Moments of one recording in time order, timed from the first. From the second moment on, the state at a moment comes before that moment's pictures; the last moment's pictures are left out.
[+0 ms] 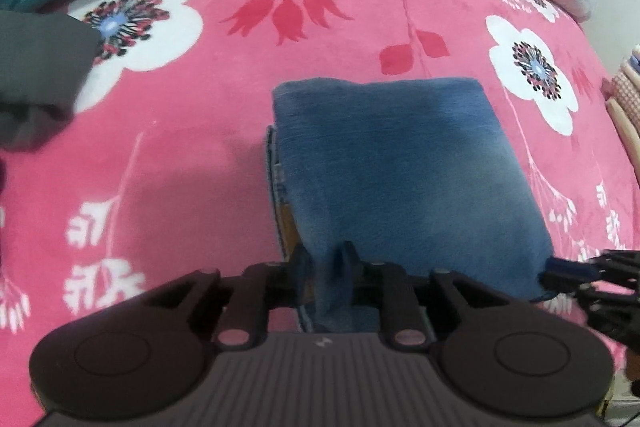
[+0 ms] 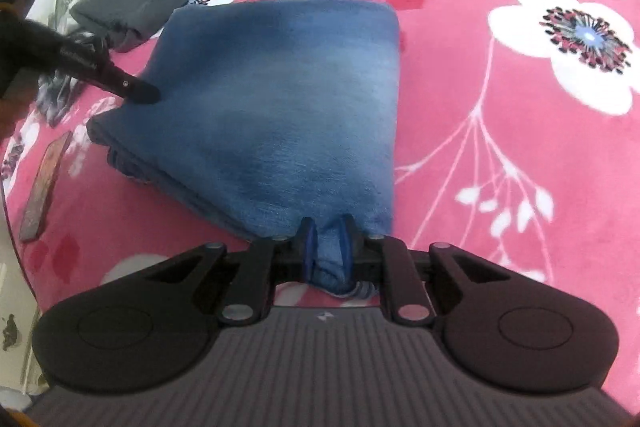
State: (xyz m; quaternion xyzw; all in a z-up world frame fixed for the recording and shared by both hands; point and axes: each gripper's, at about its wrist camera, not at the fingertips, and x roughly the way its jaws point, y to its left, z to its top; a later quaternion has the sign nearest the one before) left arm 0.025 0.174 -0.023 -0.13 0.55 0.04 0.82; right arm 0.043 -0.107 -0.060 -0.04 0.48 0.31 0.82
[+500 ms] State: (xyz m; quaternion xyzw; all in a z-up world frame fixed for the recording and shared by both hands) left arm 0.077 0.156 -0.021 -0.13 0.48 0.02 0.87; right arm 0.066 -0.069 -0.047 -0.04 0.43 0.32 0.84
